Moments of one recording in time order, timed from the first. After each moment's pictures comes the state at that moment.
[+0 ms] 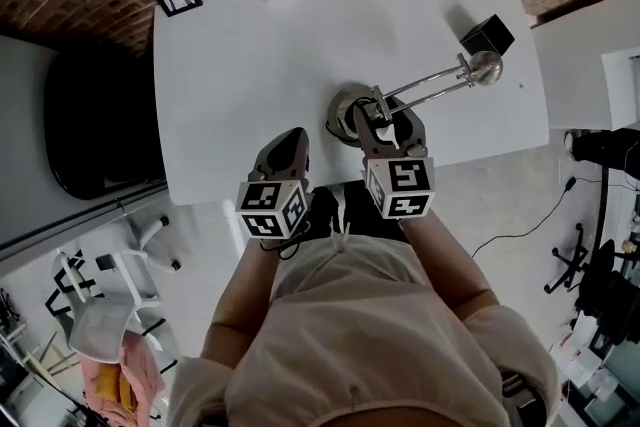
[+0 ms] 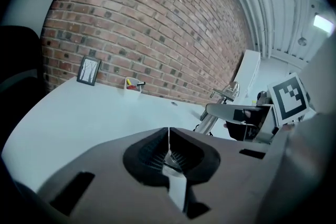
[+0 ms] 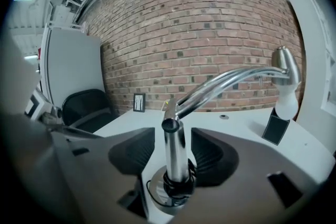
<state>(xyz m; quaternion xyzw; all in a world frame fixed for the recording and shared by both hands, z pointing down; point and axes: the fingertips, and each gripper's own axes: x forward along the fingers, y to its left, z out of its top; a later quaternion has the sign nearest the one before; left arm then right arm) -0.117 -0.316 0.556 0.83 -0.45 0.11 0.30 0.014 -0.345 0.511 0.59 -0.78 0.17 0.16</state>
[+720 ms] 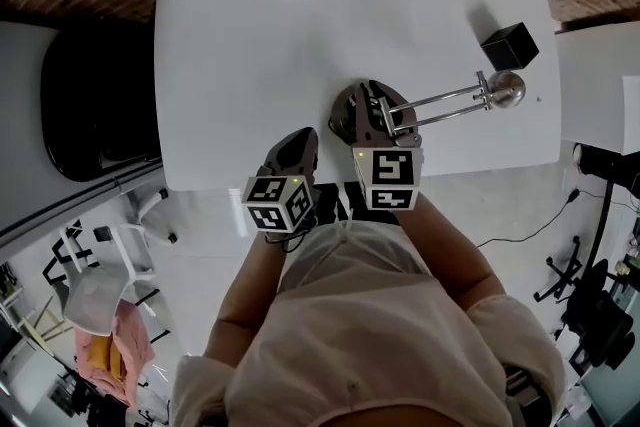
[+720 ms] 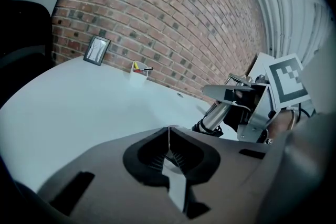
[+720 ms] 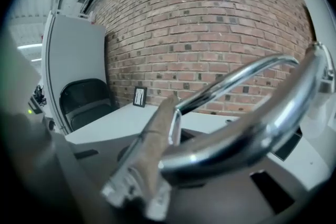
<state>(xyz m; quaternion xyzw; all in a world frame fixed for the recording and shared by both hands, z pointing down) -0.100 -0.313 0.605 0.79 -0.47 0.12 0.37 -0.001 -0.387 0.526 0.56 -0.79 0.14 0.19</state>
